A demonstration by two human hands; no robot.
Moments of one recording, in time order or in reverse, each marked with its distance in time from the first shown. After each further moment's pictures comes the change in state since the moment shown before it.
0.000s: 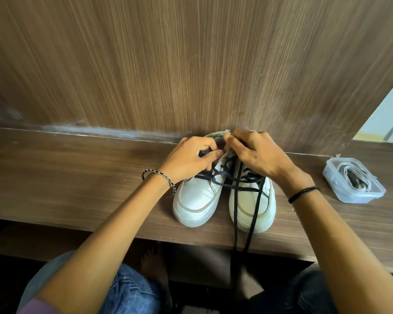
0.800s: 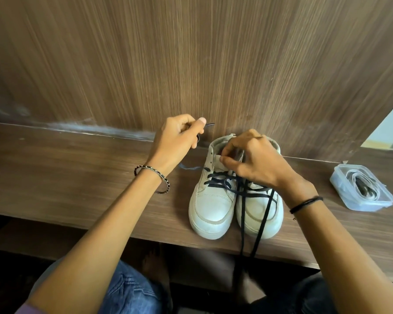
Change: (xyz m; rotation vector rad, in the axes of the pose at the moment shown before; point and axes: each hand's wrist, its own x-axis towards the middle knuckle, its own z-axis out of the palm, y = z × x) left_hand 0.003 -0.014 -0.029 -0.448 0.373 -0.156; right_hand 0.003 -0.011 0.013 -0.170 -0.013 -0.155
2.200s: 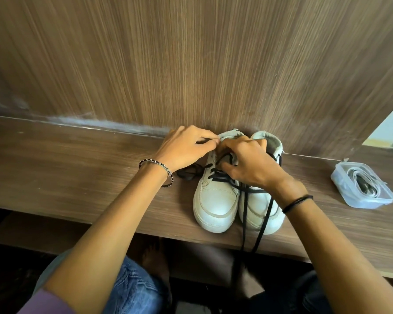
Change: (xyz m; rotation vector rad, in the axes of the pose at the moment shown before) left_hand -0.003 -0.003 0.001 0.499 -0.294 0.114; right_hand 0.002 -0.012 0.019 -0.143 -0.106 0.103
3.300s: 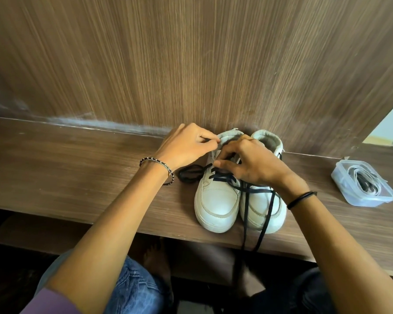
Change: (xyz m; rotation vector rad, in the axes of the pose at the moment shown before) left_hand 0.002 0.004 -0.001 -0.022 -0.004 -0.003; right_hand 0.000 0.009 -0.005 0.112 -0.104 -0.031
